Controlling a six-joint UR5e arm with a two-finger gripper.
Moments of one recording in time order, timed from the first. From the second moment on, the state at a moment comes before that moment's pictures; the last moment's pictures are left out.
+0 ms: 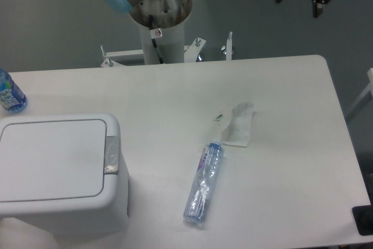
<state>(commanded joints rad) 2.78 -1.51 -1.47 -1.40 1.64 1.52</state>
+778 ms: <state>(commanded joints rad) 2.63 -1.60 -1.46 -1.24 1.46 0.76</state>
